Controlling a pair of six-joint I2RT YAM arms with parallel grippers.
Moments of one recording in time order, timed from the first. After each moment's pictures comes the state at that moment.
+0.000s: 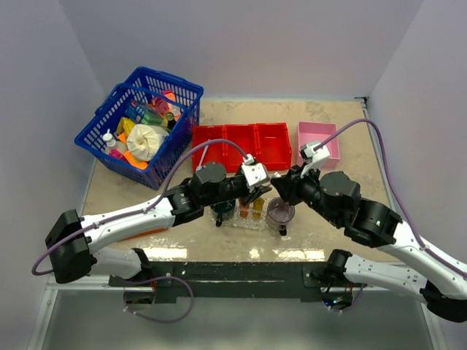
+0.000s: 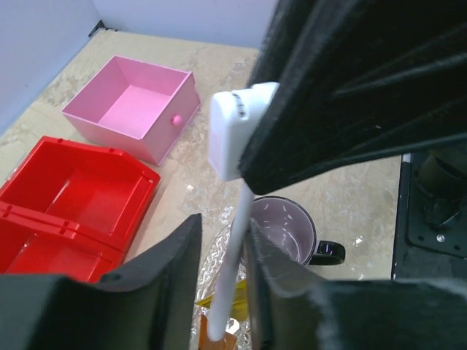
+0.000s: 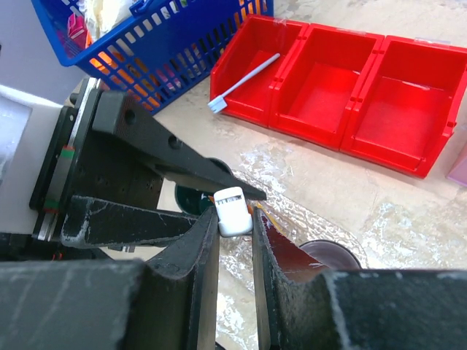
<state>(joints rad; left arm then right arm) -1.02 1.29 0.93 0.20 0.15 0.14 1.01 0.77 1.02 -0.54 0.38 0.39</state>
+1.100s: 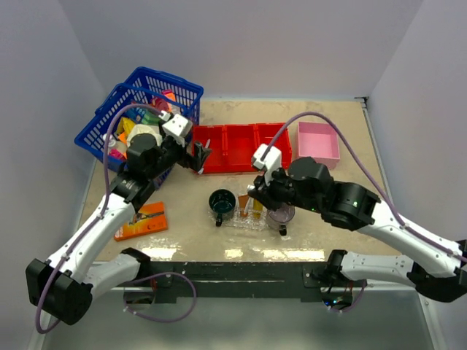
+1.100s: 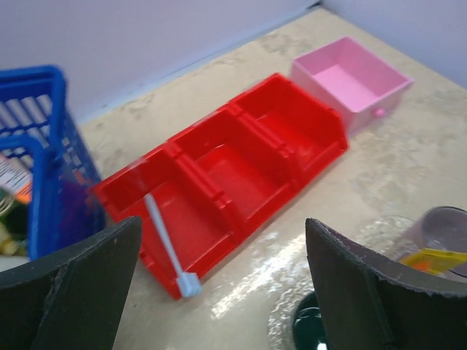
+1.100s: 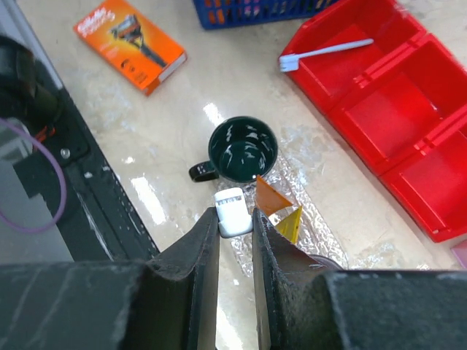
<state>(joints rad) -0.44 1.03 0.90 -0.02 0.26 0.03 1.05 0.99 1.23 -0.67 0.09 0.06</state>
